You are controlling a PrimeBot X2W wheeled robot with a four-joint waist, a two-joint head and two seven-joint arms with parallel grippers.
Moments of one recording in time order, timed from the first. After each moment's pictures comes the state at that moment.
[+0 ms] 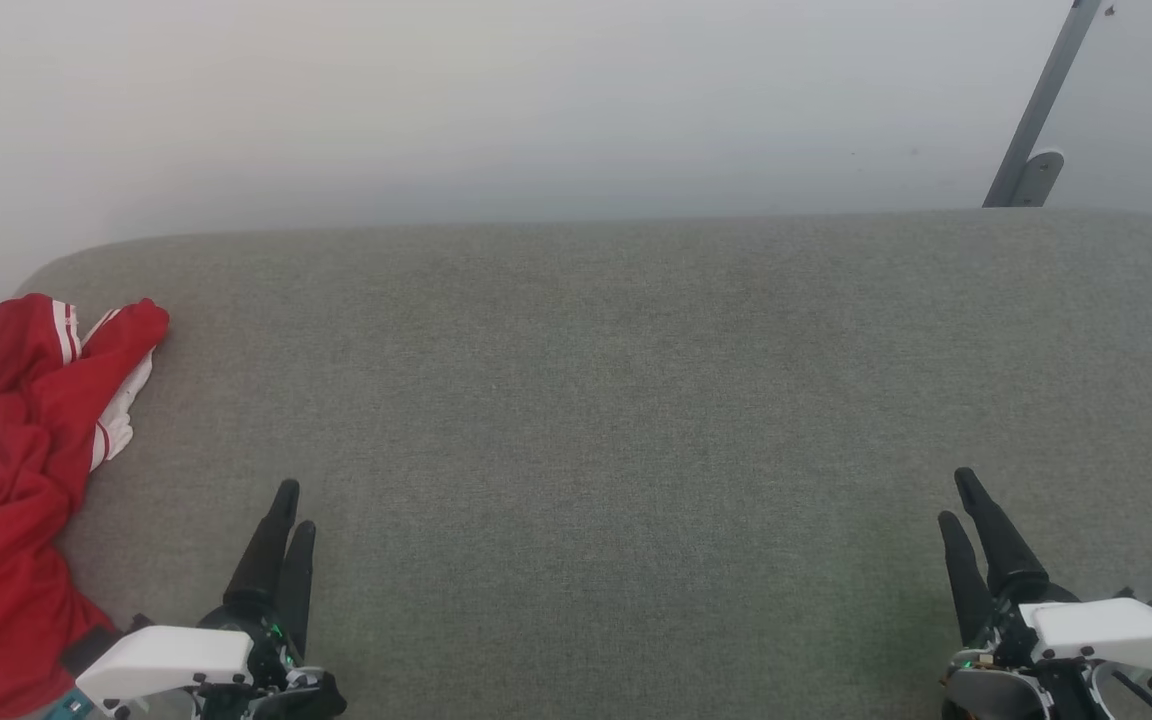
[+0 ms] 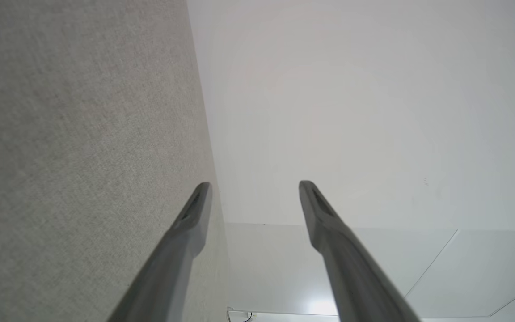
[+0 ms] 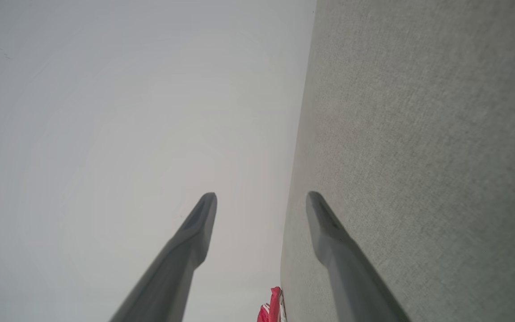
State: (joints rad) left arm -0.05 0.05 0.11 0.28 -1.61 -0.12 0.11; right arm -0.06 -0.05 -0.09 0.29 1.61 0.13 0.10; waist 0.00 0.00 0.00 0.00
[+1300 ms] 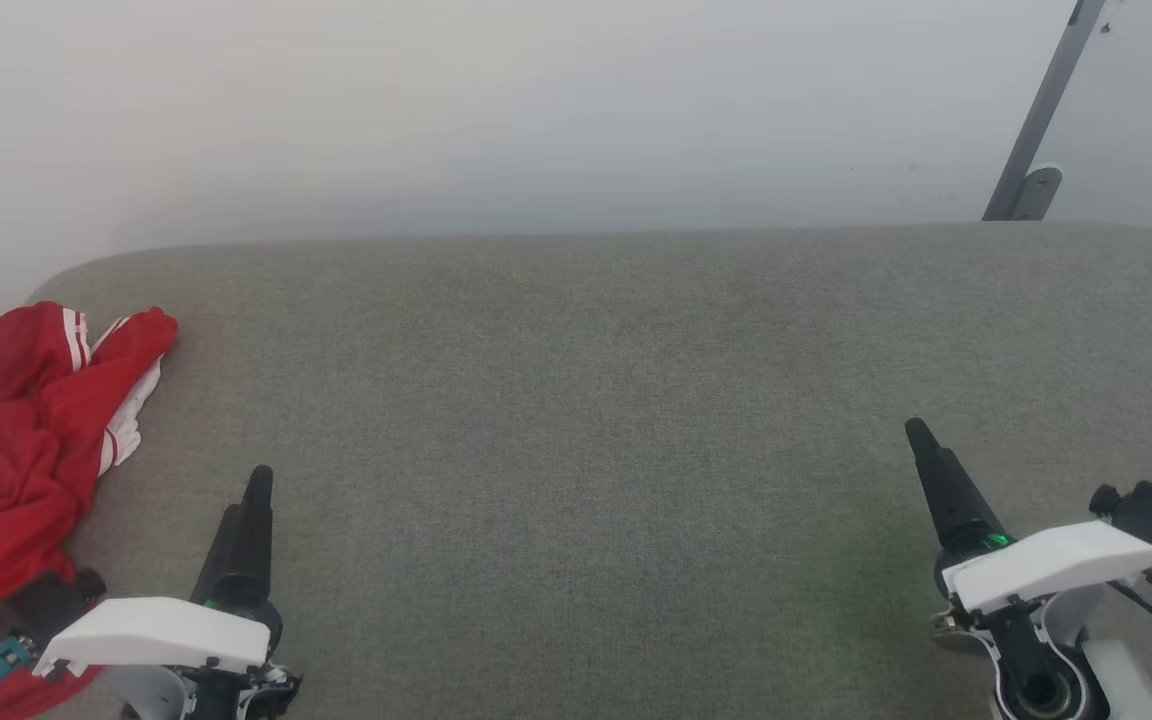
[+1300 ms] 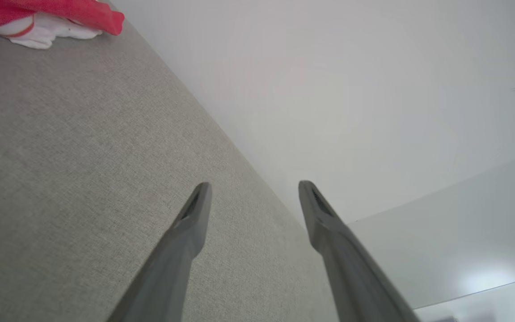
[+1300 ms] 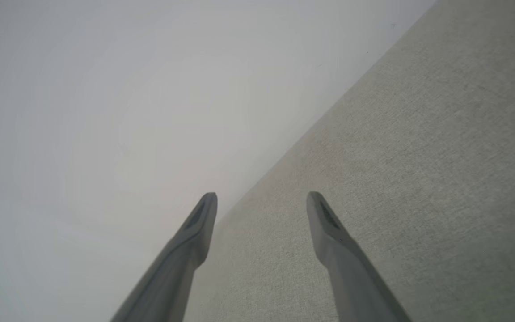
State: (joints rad) left arm -0.04 0.19 0.00 0.18 -1.21 -0.01 -0.06; right arm -0.16 -0.15 0.08 0.33 1.17 0.13 -0.03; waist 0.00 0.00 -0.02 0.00
